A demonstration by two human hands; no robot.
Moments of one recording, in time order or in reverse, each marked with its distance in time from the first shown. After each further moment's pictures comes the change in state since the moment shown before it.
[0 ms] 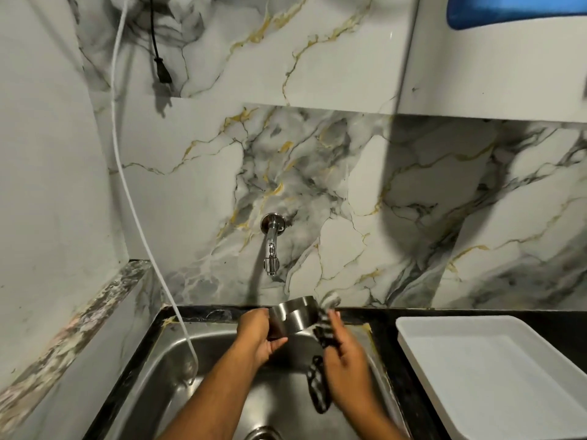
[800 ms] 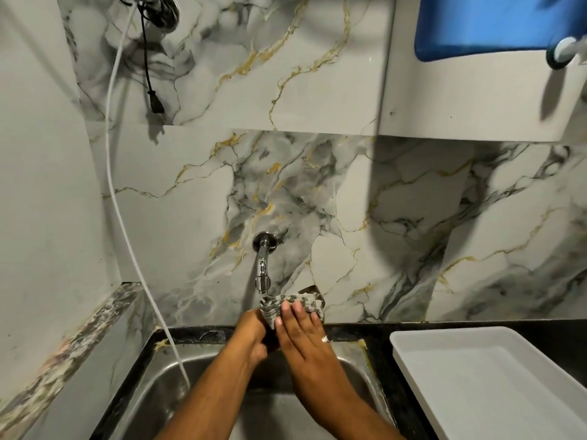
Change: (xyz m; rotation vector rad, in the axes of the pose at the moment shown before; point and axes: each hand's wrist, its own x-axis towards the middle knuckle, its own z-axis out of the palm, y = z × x) left_hand -0.018 0.027 0.021 0.022 -0.195 0.050; right_hand 0.020 -0.020 0.012 -0.646 -0.070 -0.841
